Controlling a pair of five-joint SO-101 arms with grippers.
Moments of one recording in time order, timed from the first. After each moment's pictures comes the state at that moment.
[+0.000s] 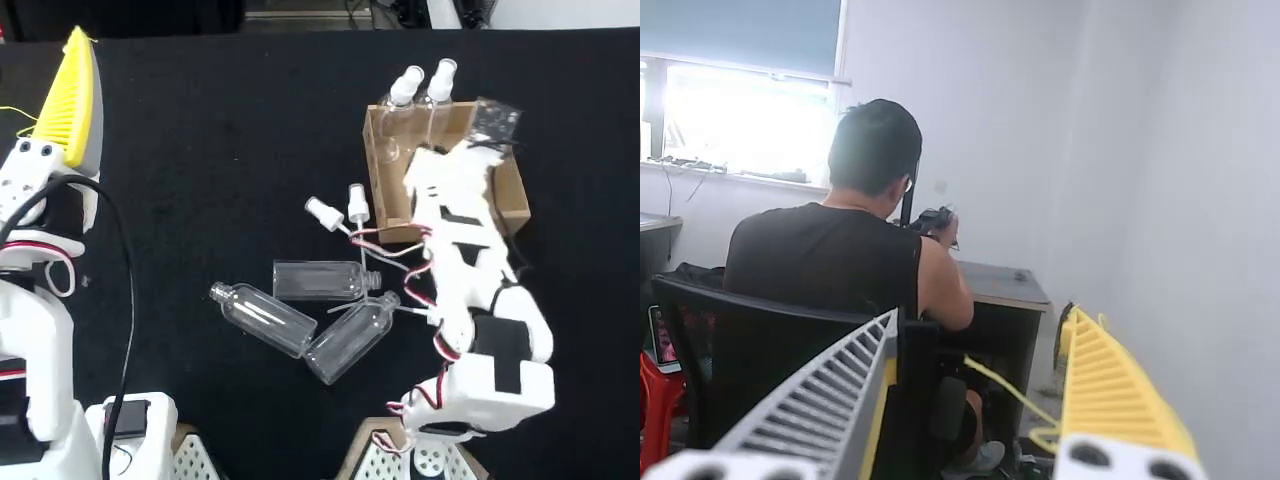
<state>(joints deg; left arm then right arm) -10.9 -62.5 9.5 41.6 5.9 6.2 4.2 44.5 -6.2 -9.0</state>
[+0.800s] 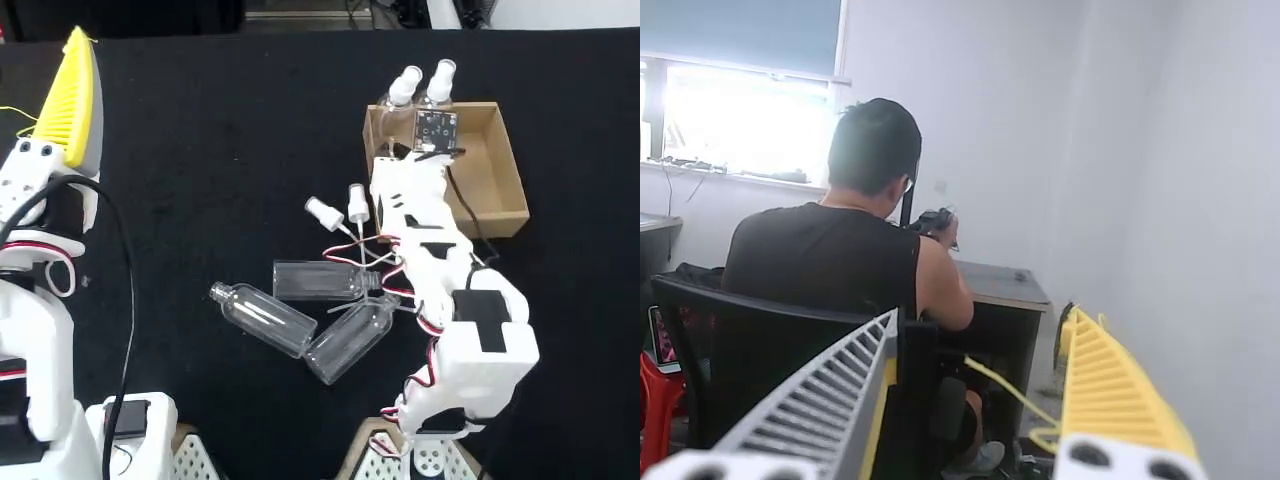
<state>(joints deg) -10.9 -62.5 9.5 41.6 5.9 0.5 13.8 44.4 -22.5 -2.5</state>
